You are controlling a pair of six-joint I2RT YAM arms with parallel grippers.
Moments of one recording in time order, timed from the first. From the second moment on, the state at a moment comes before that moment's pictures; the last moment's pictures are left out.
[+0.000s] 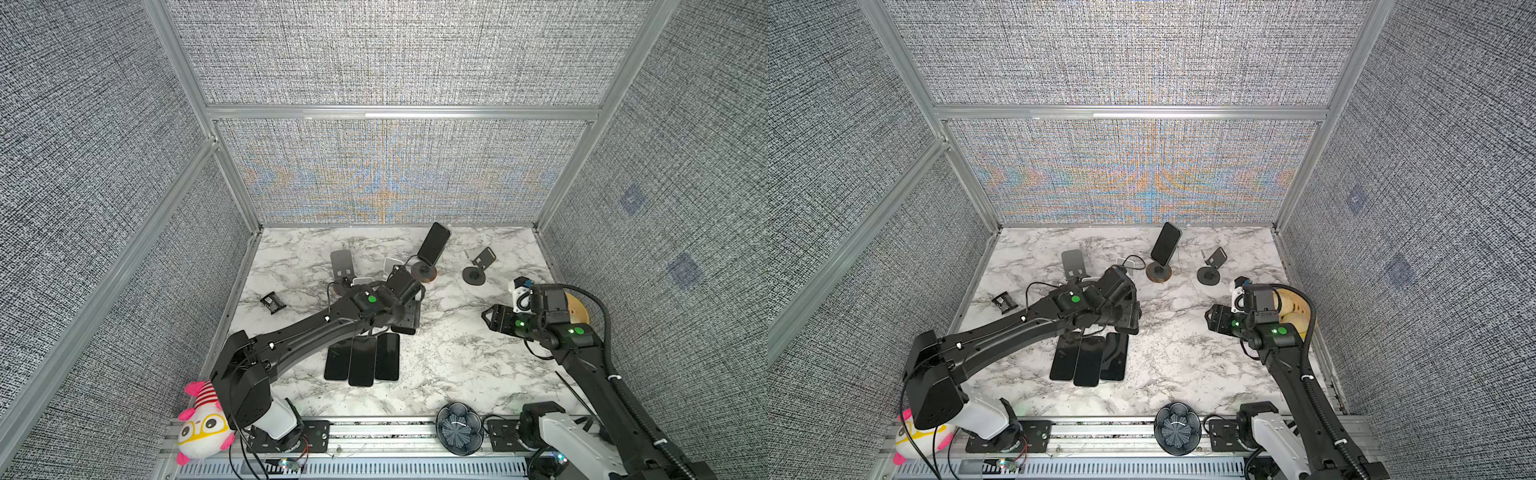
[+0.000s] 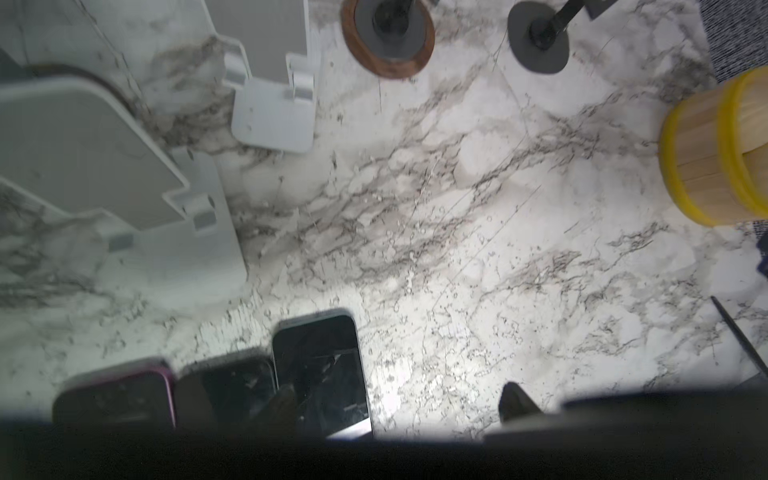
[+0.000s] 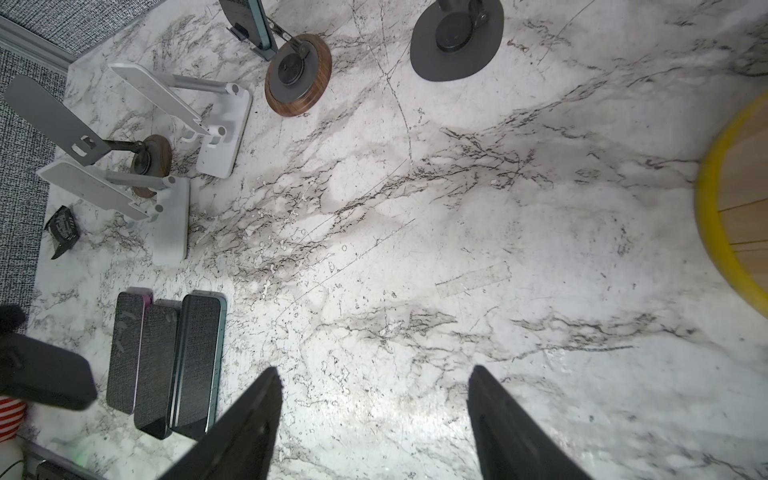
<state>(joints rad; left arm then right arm) -0.99 1.55 1.28 -0.75 -0.14 -0.73 0.10 0.90 0.74 -0.70 -0.24 0.33</state>
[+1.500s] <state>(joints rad) -1.10 2.02 1.45 -0.98 0.01 -0.97 0.10 0.91 0.69 -0.68 -0.27 0.34</state>
